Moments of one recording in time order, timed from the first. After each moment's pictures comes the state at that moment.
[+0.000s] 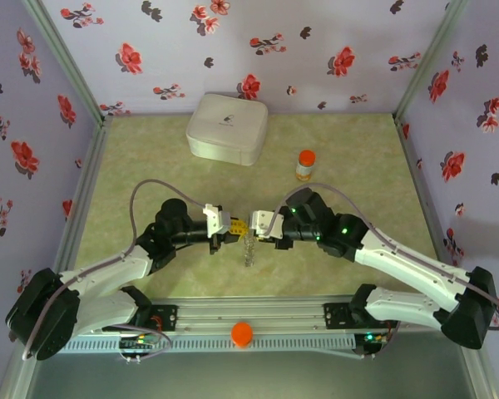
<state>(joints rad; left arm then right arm) -0.73 1.10 0.43 0.48 0.74 0.21 0.94 1.06 0.86 -0.44 -0.20 -0.66</state>
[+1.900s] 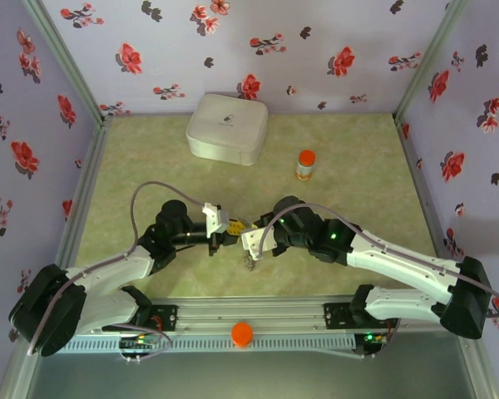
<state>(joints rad) -0.71 1.13 0.40 0.53 0.77 0.13 1.03 1.11 0.84 -0.40 -0.03 -1.01</state>
